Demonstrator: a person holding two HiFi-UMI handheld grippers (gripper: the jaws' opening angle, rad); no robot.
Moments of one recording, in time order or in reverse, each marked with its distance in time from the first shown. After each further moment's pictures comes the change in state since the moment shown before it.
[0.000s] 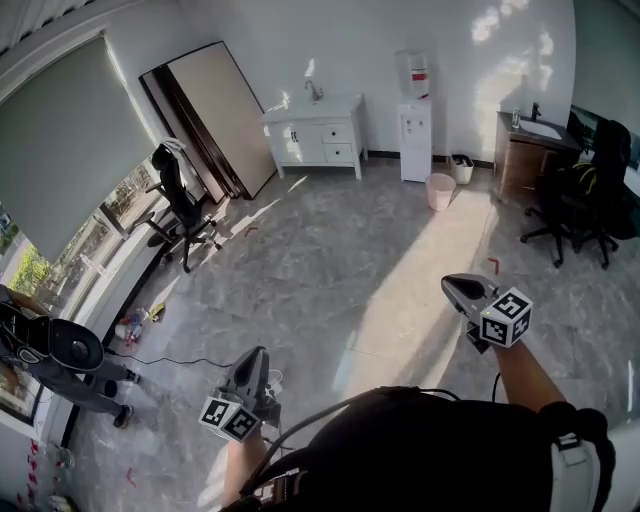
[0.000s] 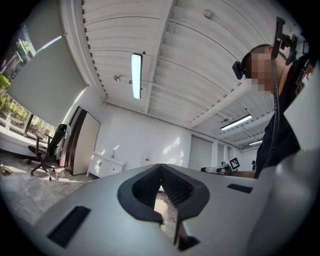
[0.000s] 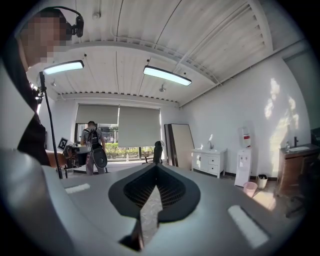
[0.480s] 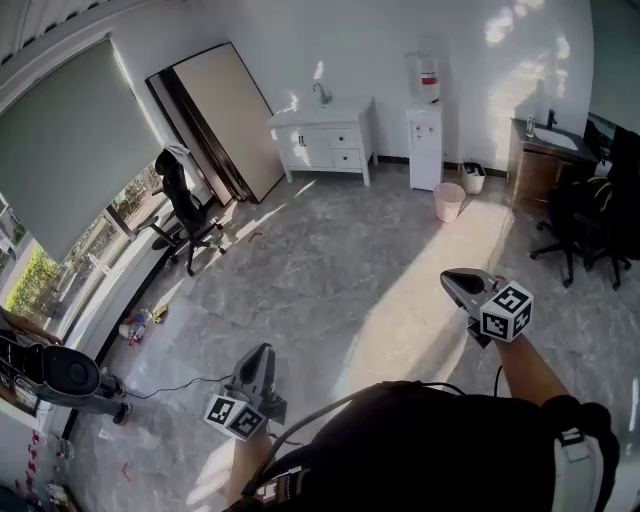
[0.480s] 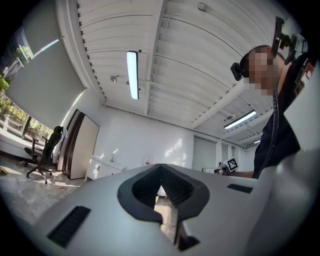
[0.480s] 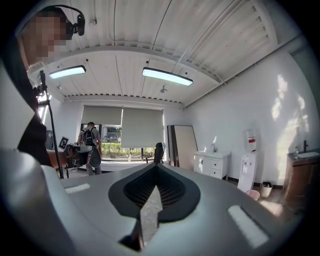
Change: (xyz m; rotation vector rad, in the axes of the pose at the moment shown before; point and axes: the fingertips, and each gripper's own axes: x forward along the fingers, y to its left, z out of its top) left arm 0.134 -0.040 -0.019 0.023 -0.039 0.030; right arm 0.023 -0.141 0.019 -0.037 -0.011 0.080
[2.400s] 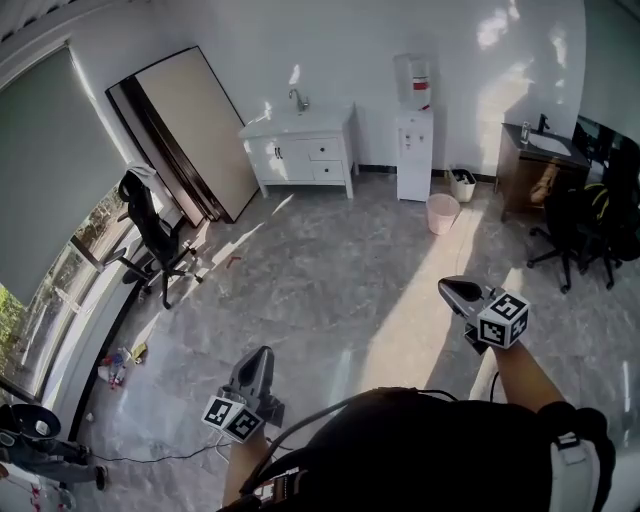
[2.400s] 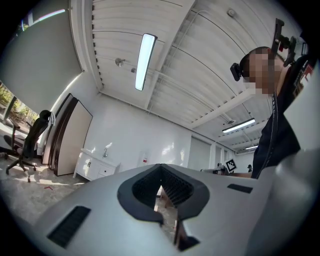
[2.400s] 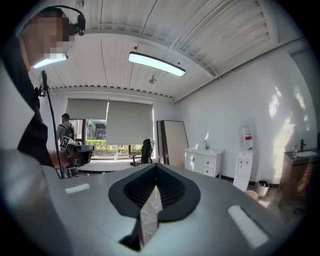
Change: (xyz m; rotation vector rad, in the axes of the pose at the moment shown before) left arm 0.189 0.238 0.017 -0.090 0.026 -0.141; right arm 0.236 -0.105 0.006 0.029 0.046 -0.118
